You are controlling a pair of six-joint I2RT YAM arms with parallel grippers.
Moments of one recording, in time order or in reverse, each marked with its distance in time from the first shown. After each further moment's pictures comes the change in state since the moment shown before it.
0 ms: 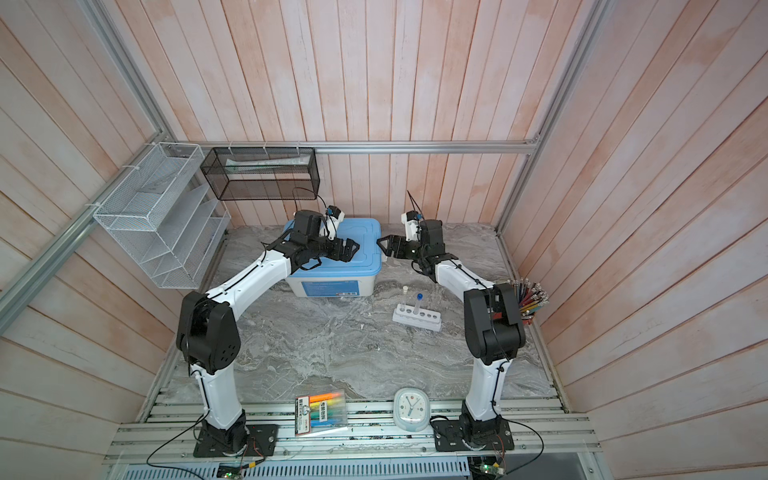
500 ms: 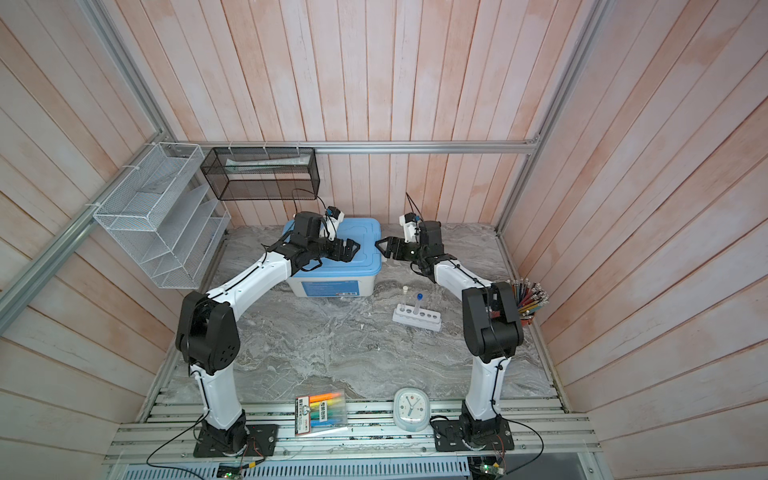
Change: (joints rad) left arm 0.000 -0.005 -0.036 0.055 0.006 -0.023; right arm 0.003 0.019 0.002 0.004 -0.043 0.024
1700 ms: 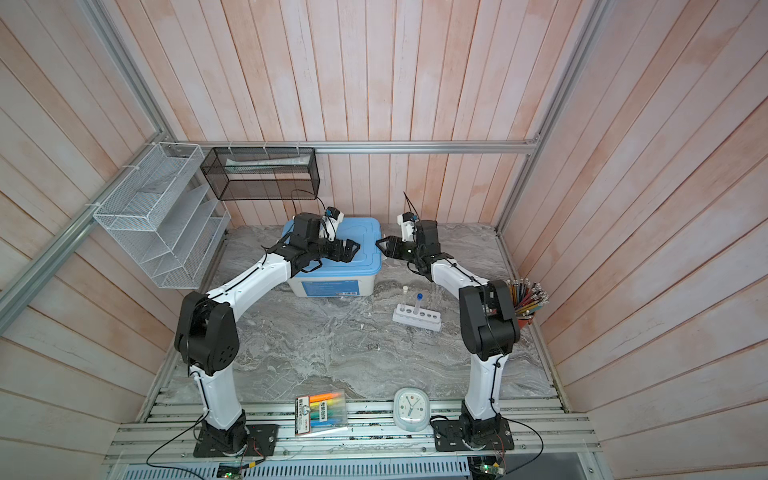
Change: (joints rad) left arm 0.000 -0.007 -0.025 0.039 0.004 0.000; right arm 0.019 0.026 0.031 -0.002 0.030 0.035
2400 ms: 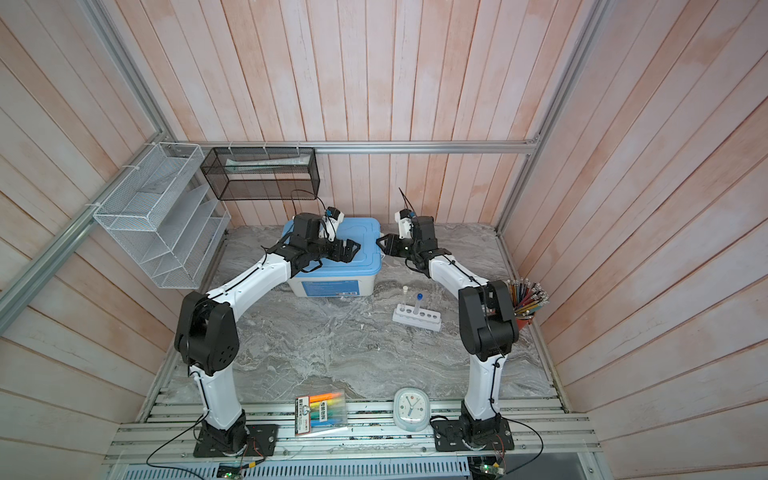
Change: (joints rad) left arm 0.000 -0.002 -0.008 0.011 0.010 0.001; right arm 0.021 -0.002 0.065 -0.106 0.066 -0.043
